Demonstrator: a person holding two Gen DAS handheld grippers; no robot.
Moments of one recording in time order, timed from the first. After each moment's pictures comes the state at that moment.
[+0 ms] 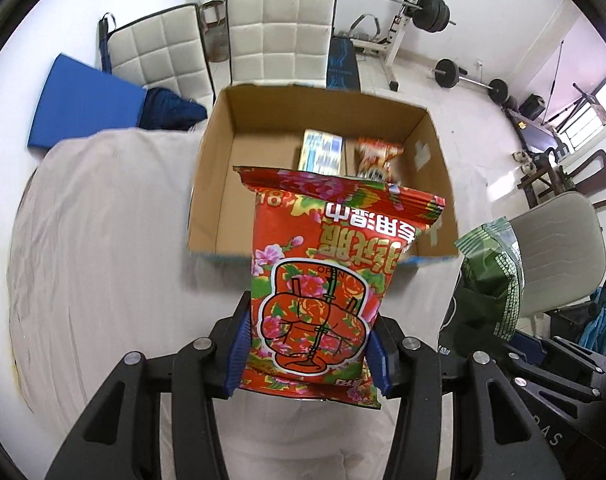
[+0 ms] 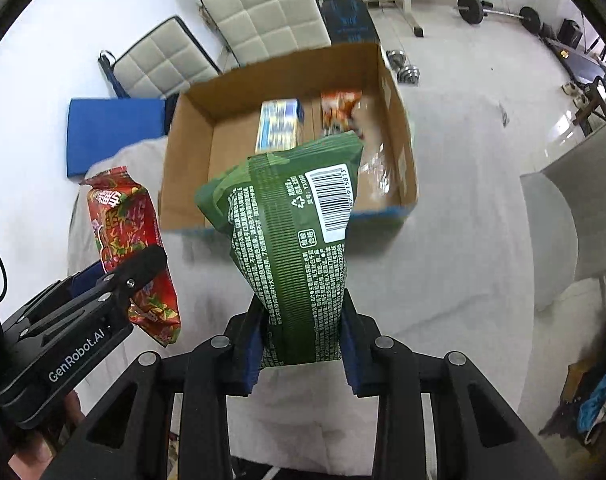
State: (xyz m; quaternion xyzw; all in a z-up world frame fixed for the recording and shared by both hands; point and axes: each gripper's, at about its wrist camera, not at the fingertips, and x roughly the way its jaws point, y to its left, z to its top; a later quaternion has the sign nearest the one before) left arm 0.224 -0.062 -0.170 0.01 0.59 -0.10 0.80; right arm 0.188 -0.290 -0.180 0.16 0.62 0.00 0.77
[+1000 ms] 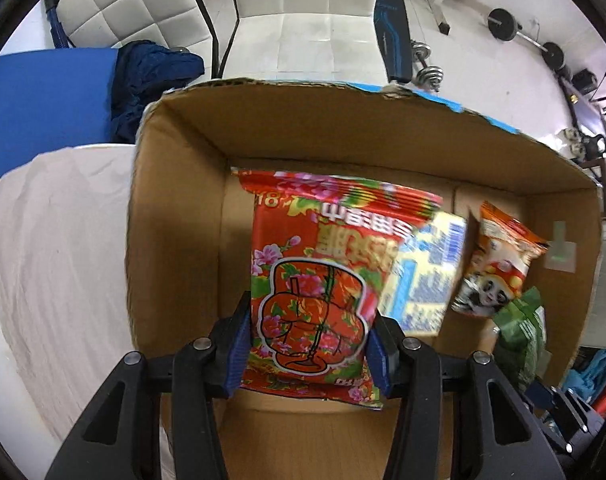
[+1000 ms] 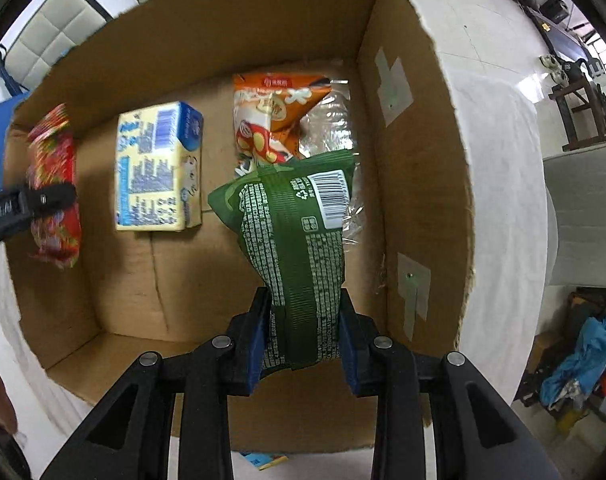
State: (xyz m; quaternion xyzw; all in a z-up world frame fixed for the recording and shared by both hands) left arm 0.458 -0.076 -0.314 0.04 0.71 -0.06 0.70; right arm 0.378 -0.318 -0.364 0.11 0.73 -0.09 0.67
